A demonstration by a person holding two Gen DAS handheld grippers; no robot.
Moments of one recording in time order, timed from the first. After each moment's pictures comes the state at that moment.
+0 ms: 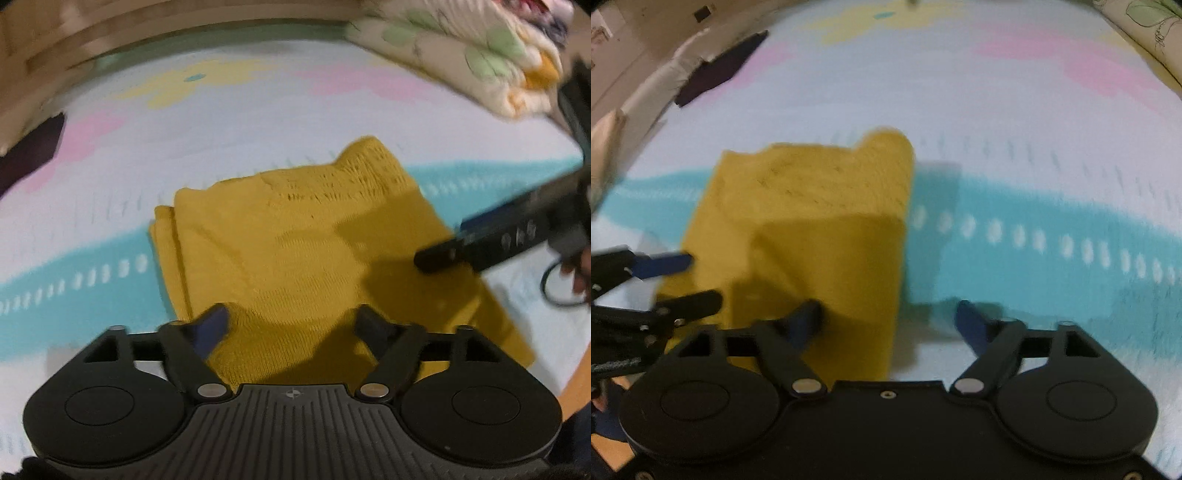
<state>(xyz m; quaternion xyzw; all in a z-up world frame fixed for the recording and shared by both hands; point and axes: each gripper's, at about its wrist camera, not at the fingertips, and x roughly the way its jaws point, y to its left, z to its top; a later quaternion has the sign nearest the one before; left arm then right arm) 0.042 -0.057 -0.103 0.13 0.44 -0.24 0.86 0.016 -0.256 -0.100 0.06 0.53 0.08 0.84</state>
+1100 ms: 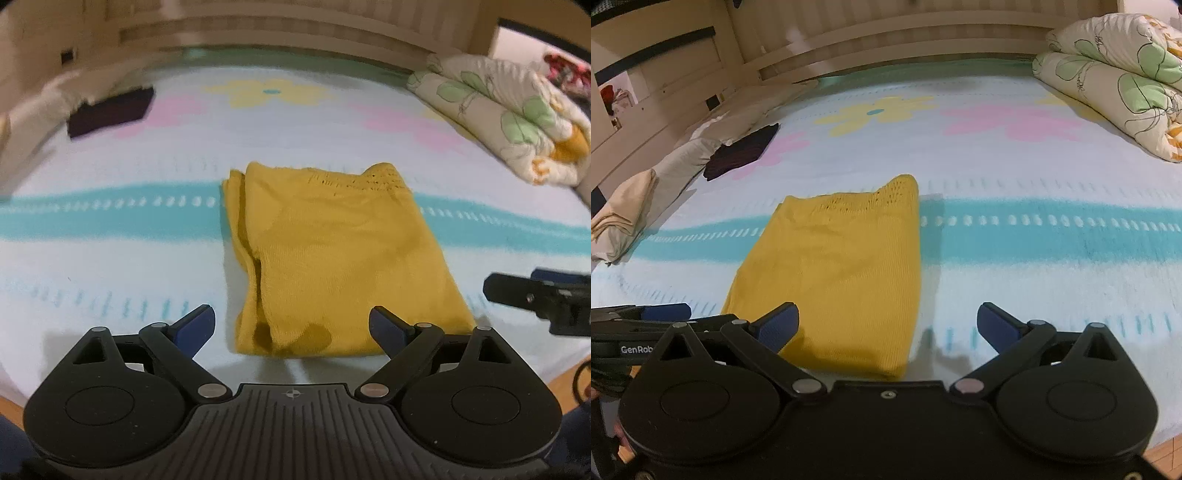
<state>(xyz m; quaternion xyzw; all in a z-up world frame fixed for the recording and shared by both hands) -0.056 -0.019 -0.063 0.03 0.41 -0.14 0.90 -0.125 -0.231 -0.045 0.10 0.38 0.03 0.92</state>
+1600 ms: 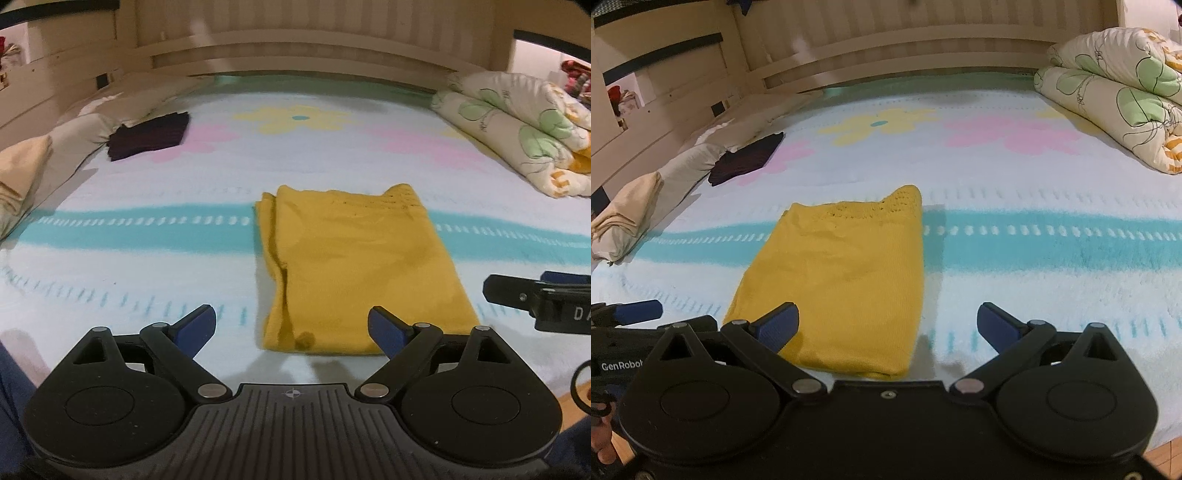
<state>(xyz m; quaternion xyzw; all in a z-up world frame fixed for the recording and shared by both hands) -0.080 -0.018 -0.047 0.03 0.38 -0.08 0.92 -0.137 -0.223 -0.041 0.09 0.35 0.03 0.93</state>
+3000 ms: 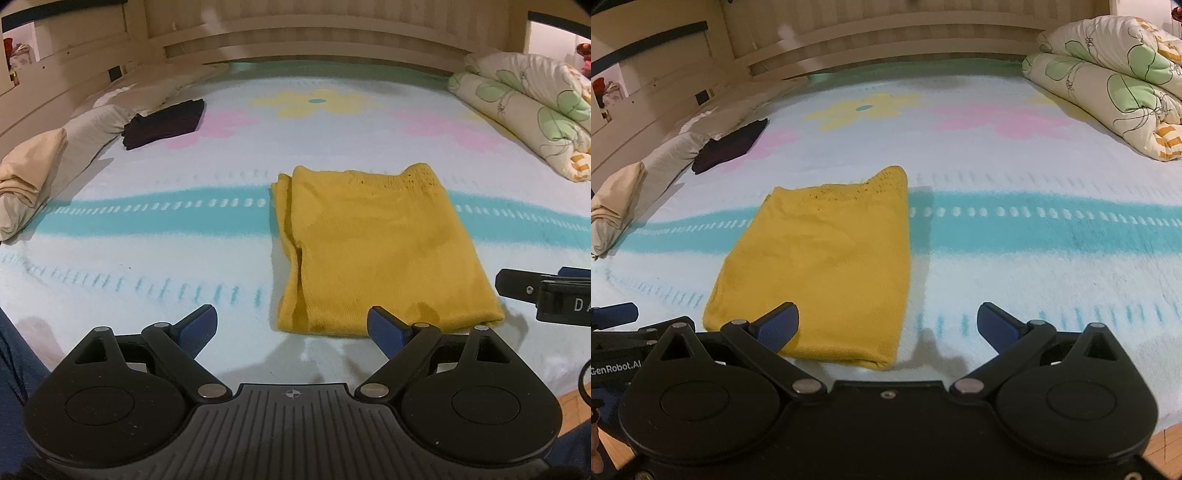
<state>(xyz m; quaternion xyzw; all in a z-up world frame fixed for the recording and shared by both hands) -0.083 -0.022 -0.054 0.05 0.40 -0.05 0.91 -0.134 -0.222 -0.051 0.08 0.38 0.00 0.92</state>
